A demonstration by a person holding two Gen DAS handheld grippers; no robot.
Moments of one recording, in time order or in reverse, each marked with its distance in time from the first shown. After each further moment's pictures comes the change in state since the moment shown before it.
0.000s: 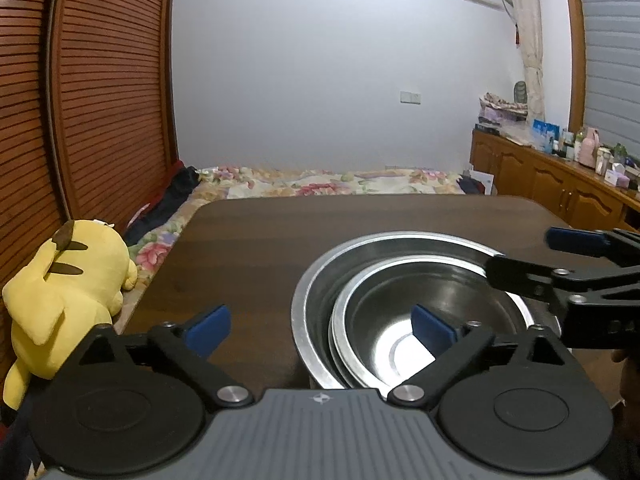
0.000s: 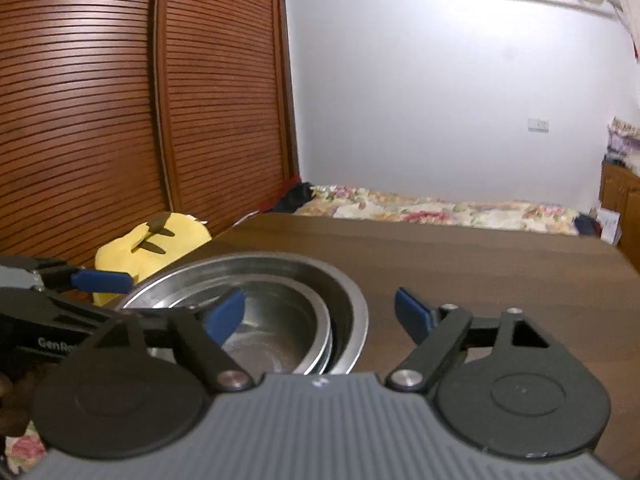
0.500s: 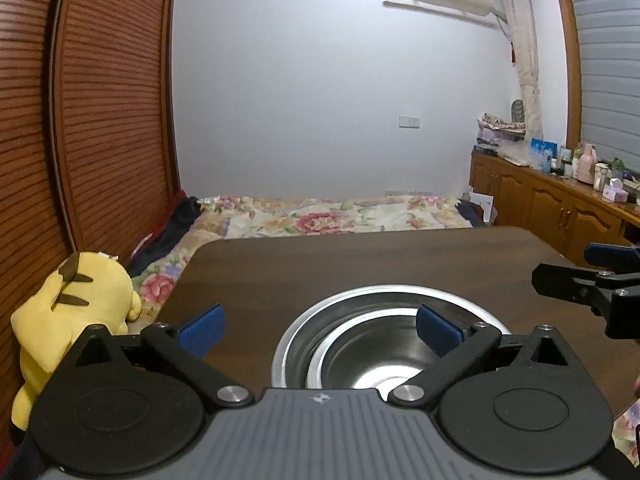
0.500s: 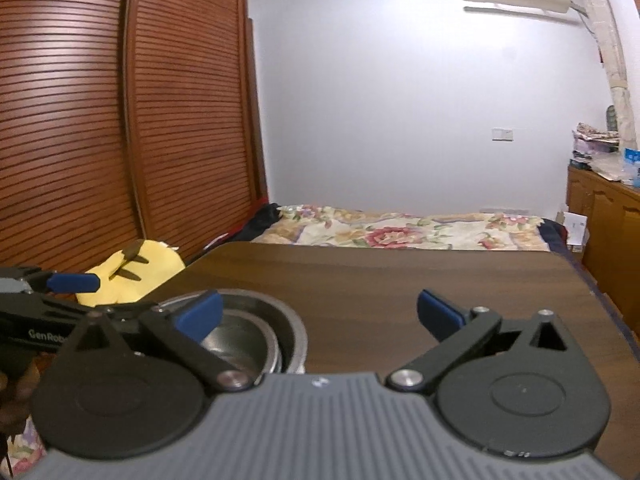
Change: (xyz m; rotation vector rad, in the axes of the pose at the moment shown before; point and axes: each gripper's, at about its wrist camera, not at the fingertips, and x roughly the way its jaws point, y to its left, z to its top) left arm -0.020 -0.023 0.026 0.024 -0.075 0.015; right arm -0.032 -0.020 0.020 0.059 -0.030 -0.093
